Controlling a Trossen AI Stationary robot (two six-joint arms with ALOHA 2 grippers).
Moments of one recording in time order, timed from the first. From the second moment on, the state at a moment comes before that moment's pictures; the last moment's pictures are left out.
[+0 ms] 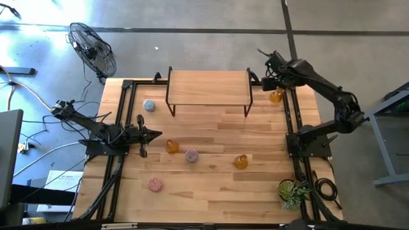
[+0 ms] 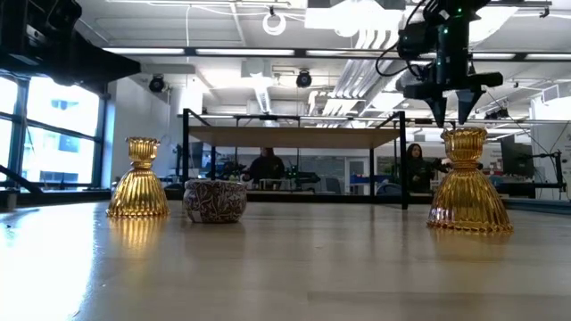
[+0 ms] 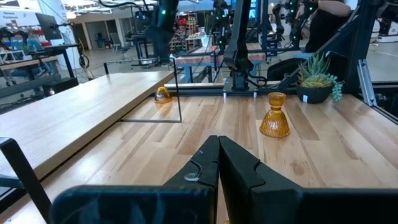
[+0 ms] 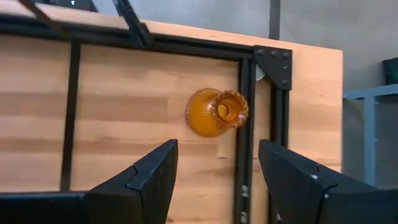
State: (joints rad) left arm -0.46 0.22 0.06 0.20 -0.66 0.07; right arm -0.91 1.35 1.21 -1.15 0.37 0.57
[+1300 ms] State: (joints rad) left arm -0.46 0.22 0.06 0.20 -0.66 0.07; right arm -0.91 1.37 1.12 -0.65 0.34 0.87
